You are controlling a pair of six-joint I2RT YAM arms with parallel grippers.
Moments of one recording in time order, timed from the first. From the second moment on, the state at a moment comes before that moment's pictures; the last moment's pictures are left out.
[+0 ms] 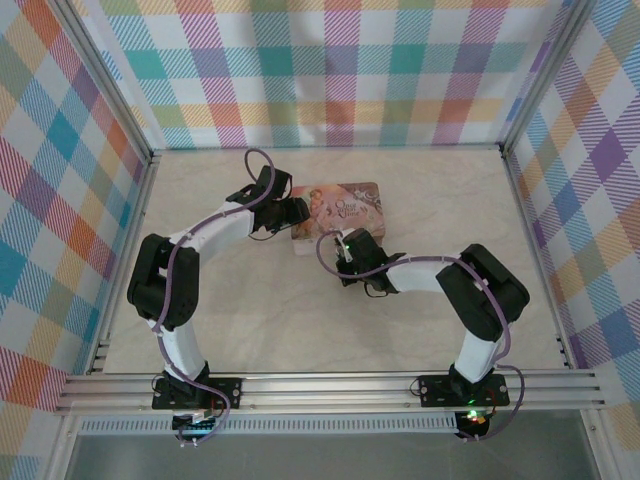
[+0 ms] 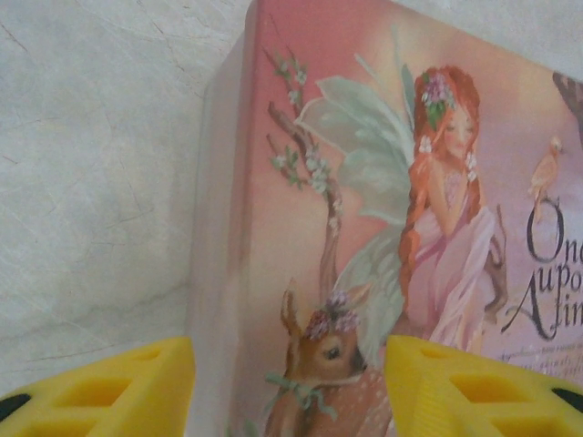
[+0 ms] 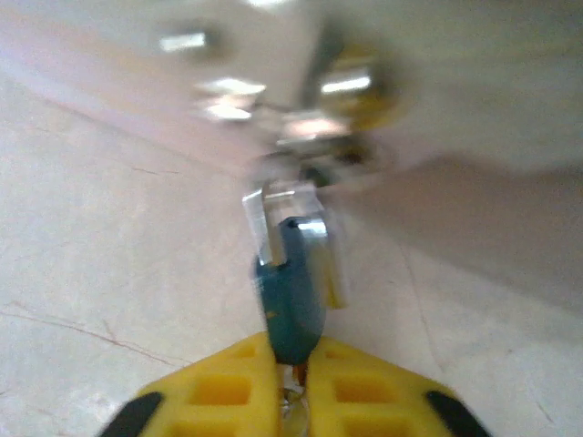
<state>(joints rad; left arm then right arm) -0.43 1.82 1.35 -0.45 0.07 -0.71 0.73 1.76 0.82 0.07 0.05 0.24</state>
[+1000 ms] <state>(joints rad) -0.39 1.86 1.35 -0.43 0.09 -0.71 0.74 1.63 0.80 -0.04 0.08 -0.13</state>
